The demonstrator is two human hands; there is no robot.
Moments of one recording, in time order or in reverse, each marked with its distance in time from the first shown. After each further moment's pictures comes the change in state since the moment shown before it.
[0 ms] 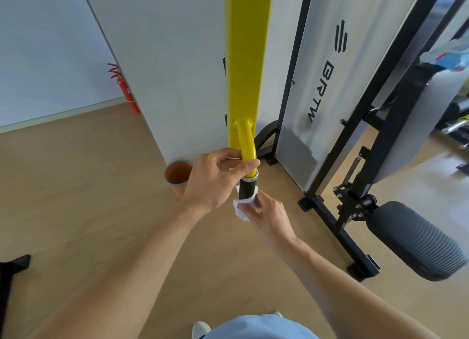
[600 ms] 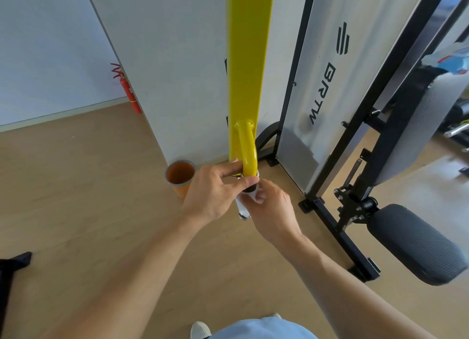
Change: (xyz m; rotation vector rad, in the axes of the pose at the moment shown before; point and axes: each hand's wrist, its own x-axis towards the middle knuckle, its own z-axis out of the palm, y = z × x) left_hand -0.007 -0.027 0.005 0.149 -0.028 0.035; right_hand 0.002 -0.025 -0.016 0.026 0.091 -0.017
